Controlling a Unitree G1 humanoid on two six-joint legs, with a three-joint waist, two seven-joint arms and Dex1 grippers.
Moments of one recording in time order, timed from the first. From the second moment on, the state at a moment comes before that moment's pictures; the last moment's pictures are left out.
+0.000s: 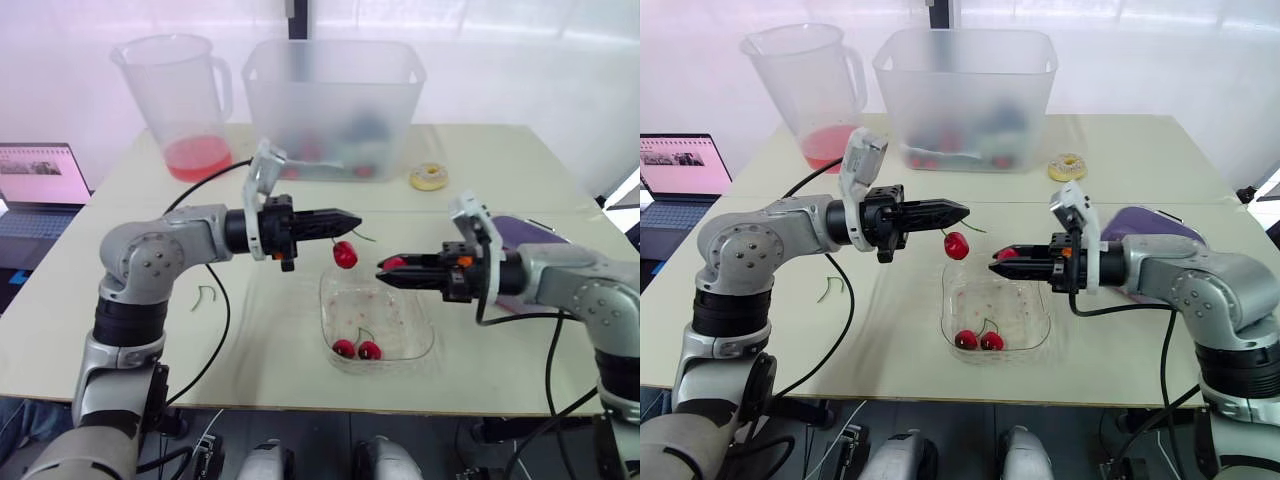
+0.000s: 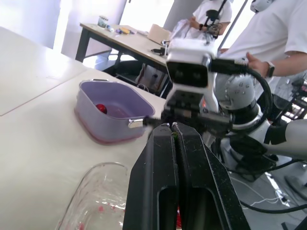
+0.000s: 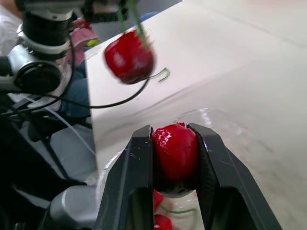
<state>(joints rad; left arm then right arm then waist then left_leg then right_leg) -0.84 0.47 0.04 -0.16 -1.01 1.06 -0.81 -0.57 -0.86 -0.19 -0.31 0.91 1.09 0.91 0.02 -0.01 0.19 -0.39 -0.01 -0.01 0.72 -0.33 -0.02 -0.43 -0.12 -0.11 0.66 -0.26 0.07</state>
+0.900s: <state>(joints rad) -0.77 0.48 0.06 -0.16 -0.95 0.95 -0.86 -0.45 -1.10 -0.17 0.28 0.31 0.63 0.84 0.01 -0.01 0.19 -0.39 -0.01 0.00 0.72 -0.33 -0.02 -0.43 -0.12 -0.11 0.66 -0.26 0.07</state>
